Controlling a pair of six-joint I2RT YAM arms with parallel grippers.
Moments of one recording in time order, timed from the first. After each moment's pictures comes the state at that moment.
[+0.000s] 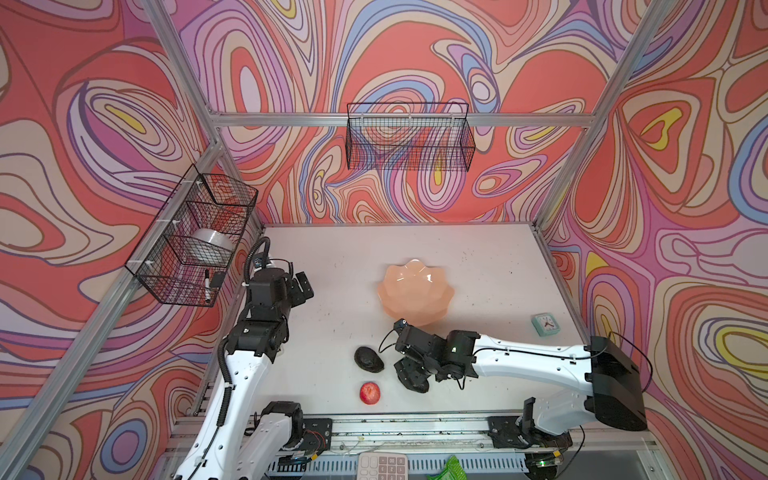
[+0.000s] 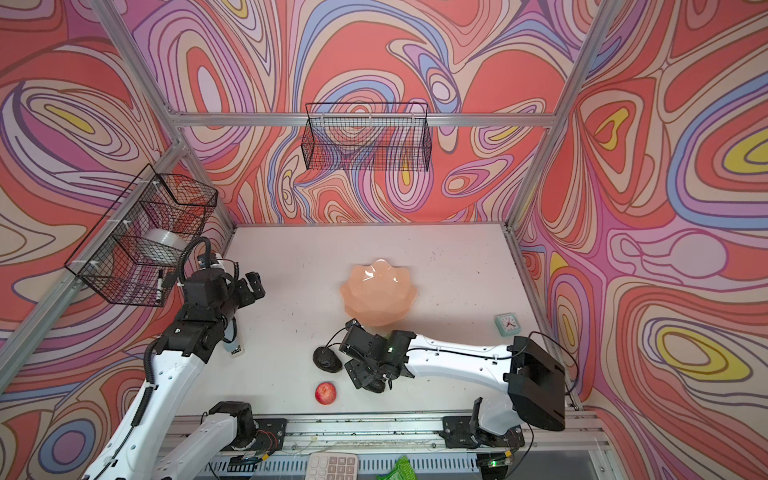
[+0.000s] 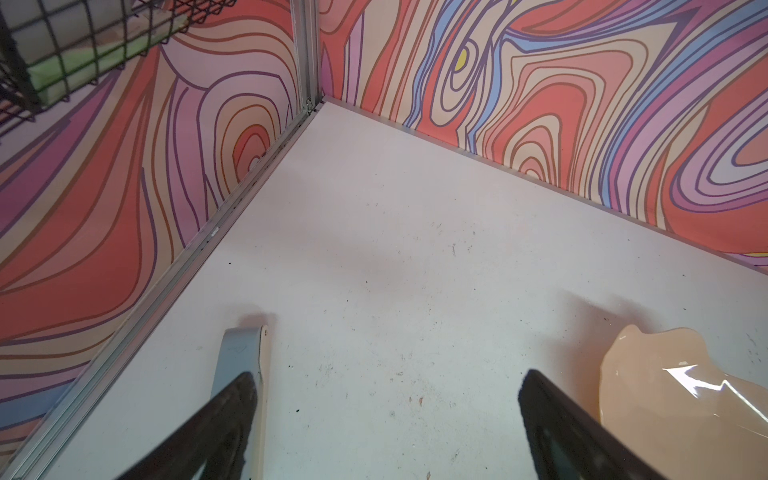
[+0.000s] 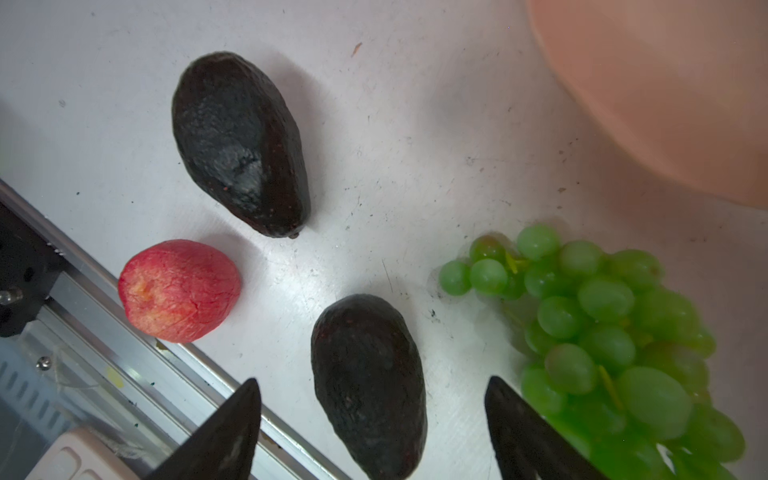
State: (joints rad) left arm -0.06 0.88 0.86 -0.51 -0.25 -0.38; right arm 1.17 1.49 1.01 -0.67 0.12 0.54
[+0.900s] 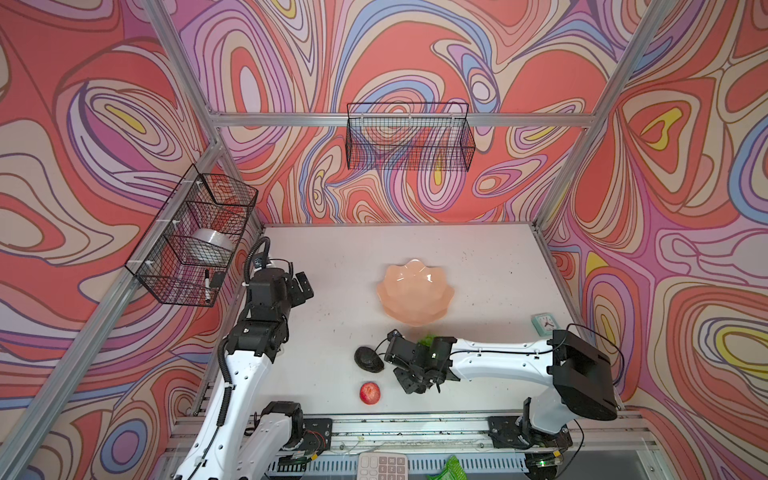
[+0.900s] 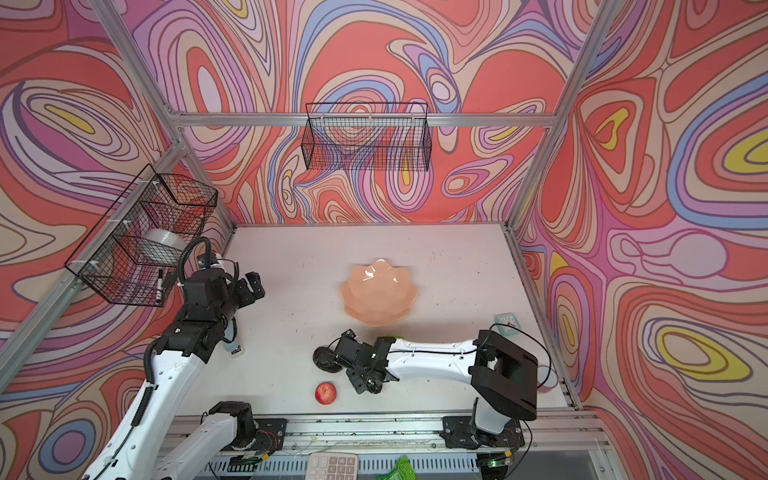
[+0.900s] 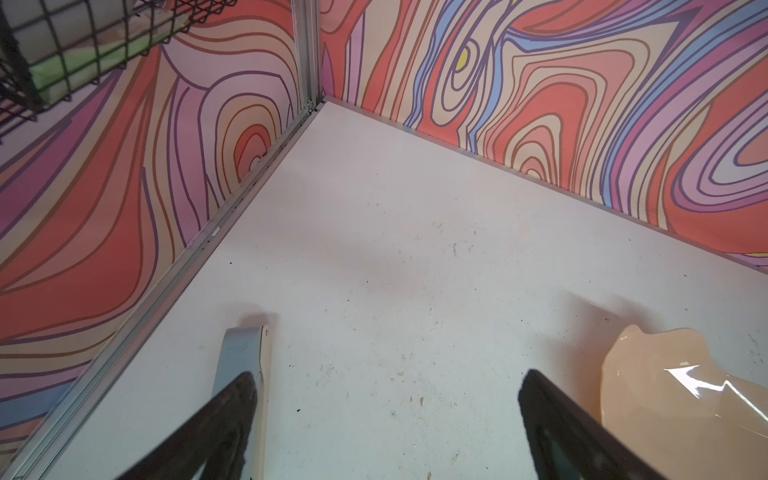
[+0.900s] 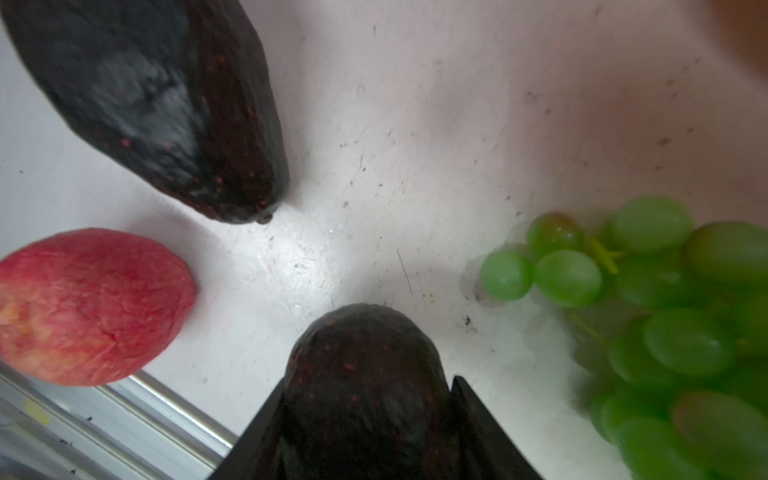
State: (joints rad) left arm -0.06 0.89 0.86 -0.51 -0.25 -0.38; right arm 1.20 1.63 1.04 -0.68 0.12 0.59
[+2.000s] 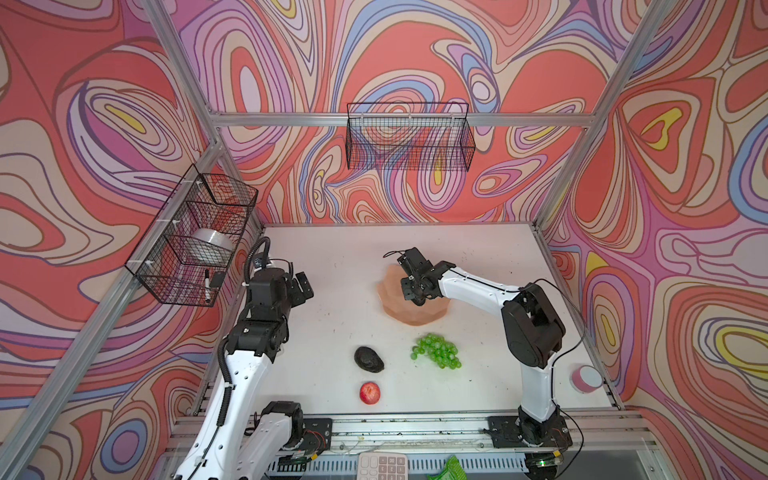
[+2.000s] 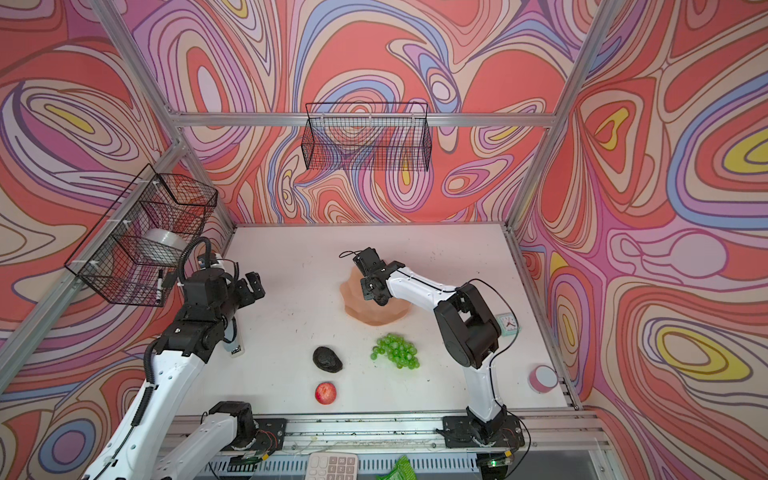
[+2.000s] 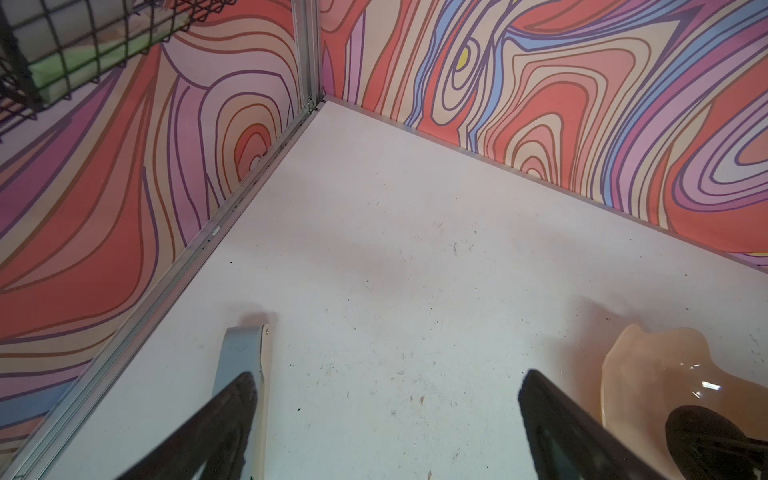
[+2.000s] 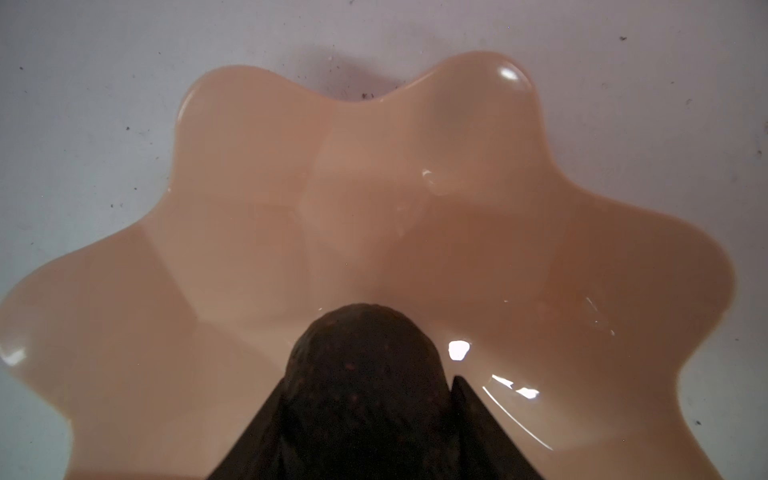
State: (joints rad) left arm -0.06 0.88 0.86 -0.52 -0.25 -0.38; right arm 0.66 2.01 1.51 -0.58 0.22 0.37
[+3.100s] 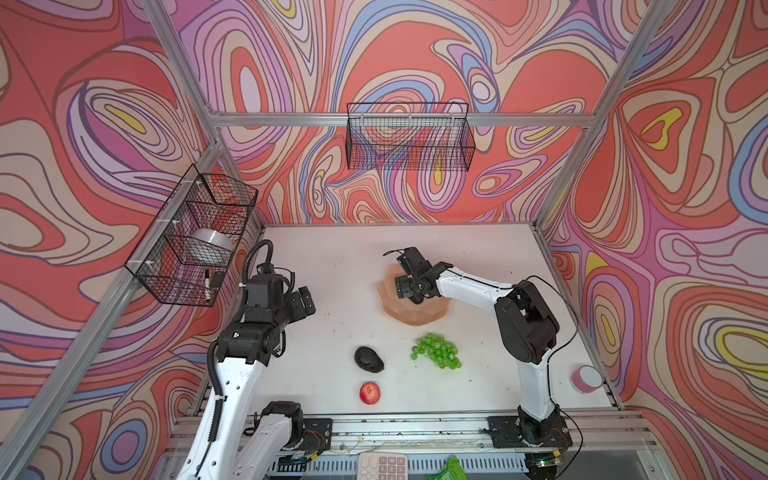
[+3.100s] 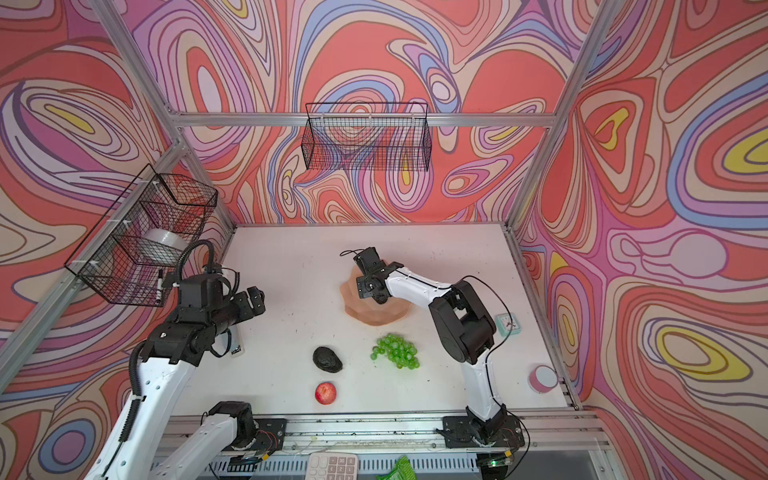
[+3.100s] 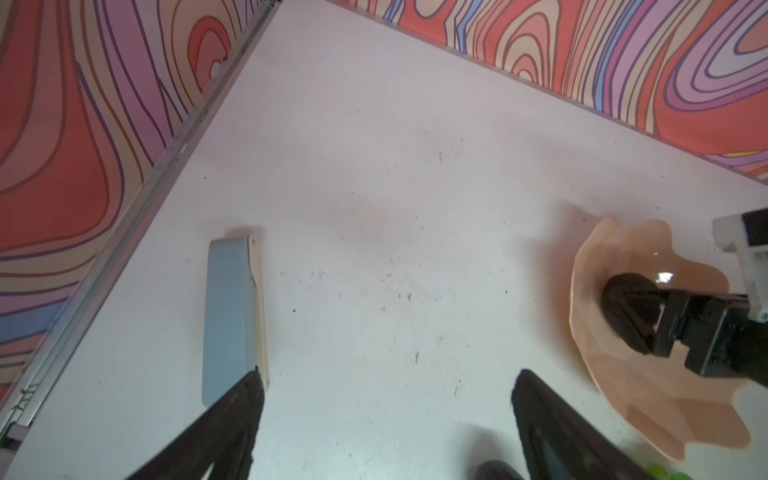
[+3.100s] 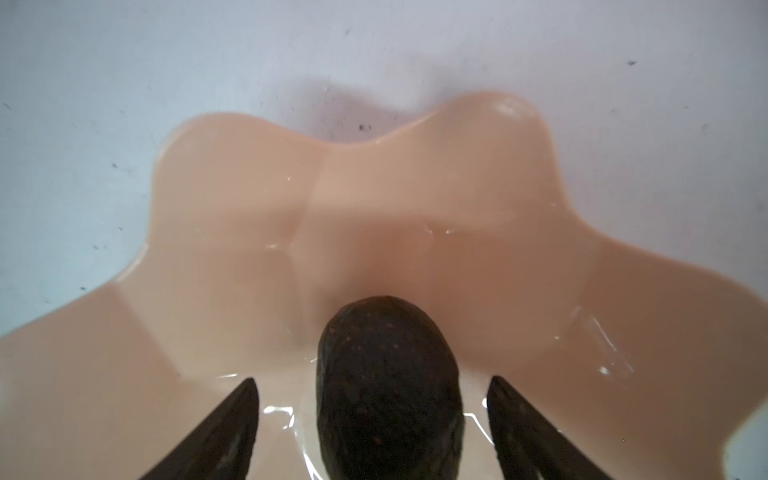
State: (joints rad) left arm -0.06 0.82 0.96 -0.89 -0.08 -0.41; right arm 0.65 2.02 1.52 -0.50 0.22 0.37
